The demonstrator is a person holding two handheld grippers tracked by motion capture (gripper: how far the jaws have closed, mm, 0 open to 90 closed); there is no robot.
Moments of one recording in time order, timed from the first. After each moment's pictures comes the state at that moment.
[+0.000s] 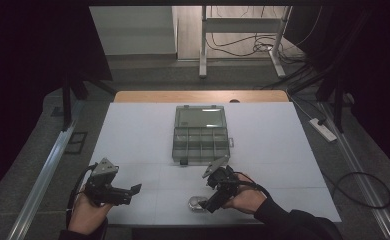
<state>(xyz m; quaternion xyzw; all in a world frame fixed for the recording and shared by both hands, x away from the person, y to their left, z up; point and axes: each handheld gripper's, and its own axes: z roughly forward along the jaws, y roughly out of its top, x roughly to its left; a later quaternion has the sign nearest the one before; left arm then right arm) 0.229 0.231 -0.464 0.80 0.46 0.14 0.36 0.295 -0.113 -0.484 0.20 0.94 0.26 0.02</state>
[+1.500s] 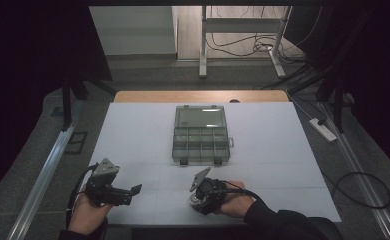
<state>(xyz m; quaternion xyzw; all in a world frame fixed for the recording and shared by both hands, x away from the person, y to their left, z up) 0.229 0.230 -0.464 0.80 0.45 0.14 0.36 0.282 -0.085 -0.509 0.12 0.97 0.21 0.03</state>
